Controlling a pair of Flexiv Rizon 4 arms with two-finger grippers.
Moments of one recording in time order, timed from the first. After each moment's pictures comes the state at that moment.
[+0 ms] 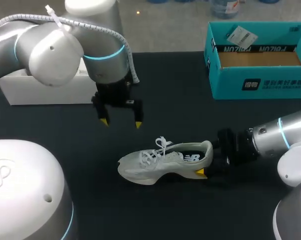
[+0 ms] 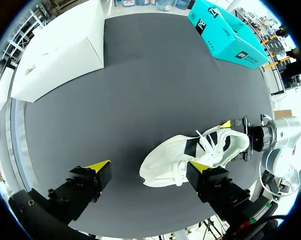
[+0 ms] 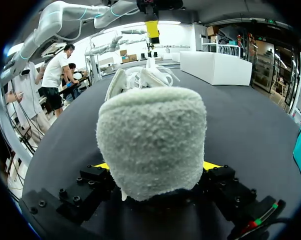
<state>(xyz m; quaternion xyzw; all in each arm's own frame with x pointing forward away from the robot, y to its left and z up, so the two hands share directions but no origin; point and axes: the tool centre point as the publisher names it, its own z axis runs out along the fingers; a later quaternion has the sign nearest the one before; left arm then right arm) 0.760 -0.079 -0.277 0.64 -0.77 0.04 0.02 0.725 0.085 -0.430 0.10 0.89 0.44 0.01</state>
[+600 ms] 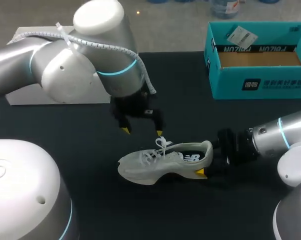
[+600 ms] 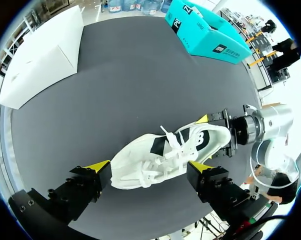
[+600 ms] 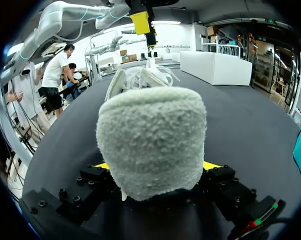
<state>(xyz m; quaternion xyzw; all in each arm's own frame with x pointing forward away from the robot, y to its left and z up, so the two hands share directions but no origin) 0.728 -0.143 -0.287 0.60 -0.79 0.09 0.05 0.725 0.085 -0.430 0.10 0.89 0.44 0.01</state>
